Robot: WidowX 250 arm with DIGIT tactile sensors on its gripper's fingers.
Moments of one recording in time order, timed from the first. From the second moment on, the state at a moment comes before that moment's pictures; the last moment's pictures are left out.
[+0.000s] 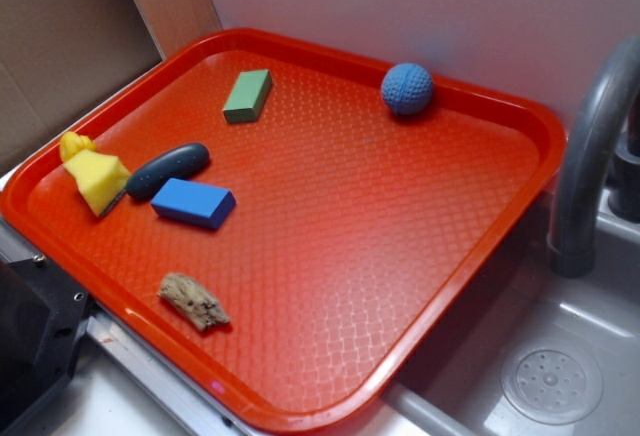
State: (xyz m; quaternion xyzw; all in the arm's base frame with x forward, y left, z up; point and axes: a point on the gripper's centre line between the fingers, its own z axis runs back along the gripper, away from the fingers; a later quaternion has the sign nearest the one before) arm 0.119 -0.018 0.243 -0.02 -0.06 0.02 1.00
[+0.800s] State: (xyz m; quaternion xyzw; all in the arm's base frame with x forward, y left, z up) arm 0.179 0.036 0.156 -0.01 -0.08 -0.13 0.99
